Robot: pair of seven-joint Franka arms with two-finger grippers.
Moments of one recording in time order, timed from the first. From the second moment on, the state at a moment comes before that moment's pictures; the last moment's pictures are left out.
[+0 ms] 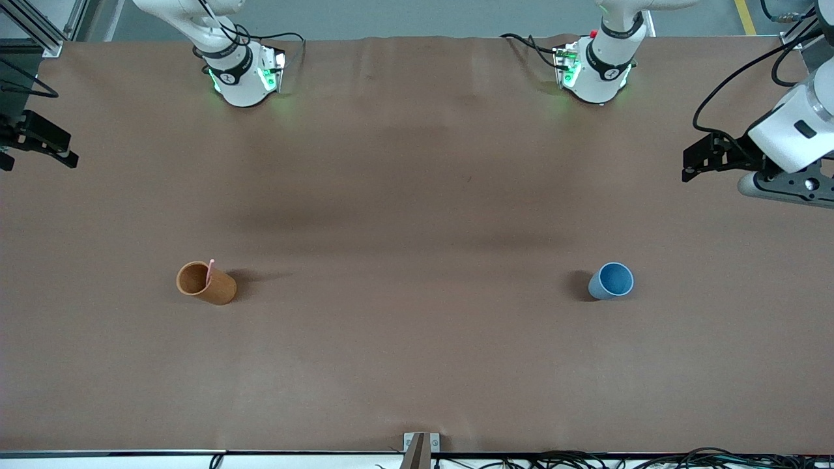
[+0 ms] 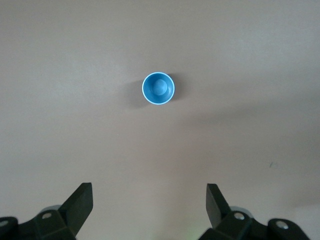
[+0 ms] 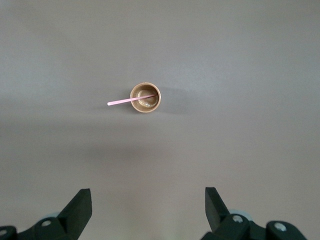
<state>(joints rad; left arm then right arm) -0.02 0.09 -0.10 -1.49 0.00 1.53 0.07 -0.02 0.02 -0.02 -1.42 0.00 1.45 -0.08</state>
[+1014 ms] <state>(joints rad) 0.01 0.43 -0.10 -1.88 0.00 2.30 0.07 -0.02 0.04 0.19 -1.70 -0.04 1.77 0.39</state>
